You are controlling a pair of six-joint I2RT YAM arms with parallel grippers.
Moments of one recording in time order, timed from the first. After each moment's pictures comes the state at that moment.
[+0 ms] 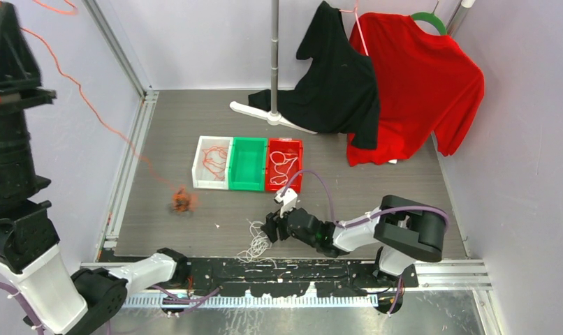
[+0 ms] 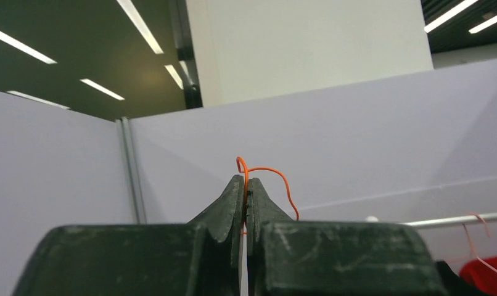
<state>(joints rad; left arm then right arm) -0.41 1.13 2.29 -0.24 -0.13 0.40 1.19 1.58 0.40 0.75 0.27 0.44</state>
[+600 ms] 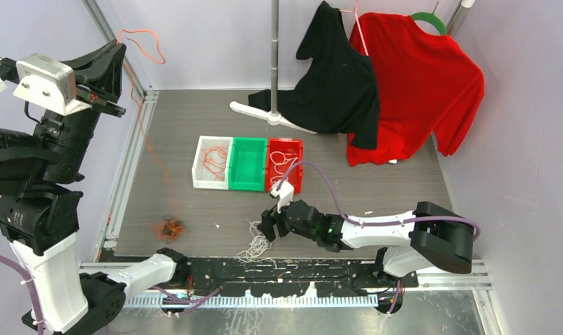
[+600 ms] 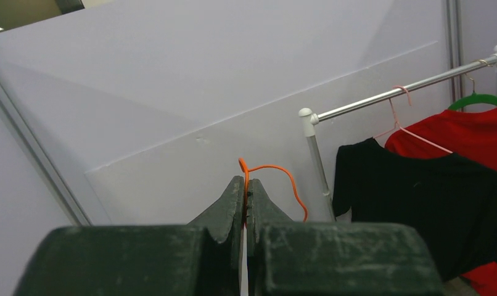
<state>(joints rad) -0.41 1.07 2.06 -0.47 0.04 0.34 1.19 1.36 0.52 0.44 0.22 0.40</state>
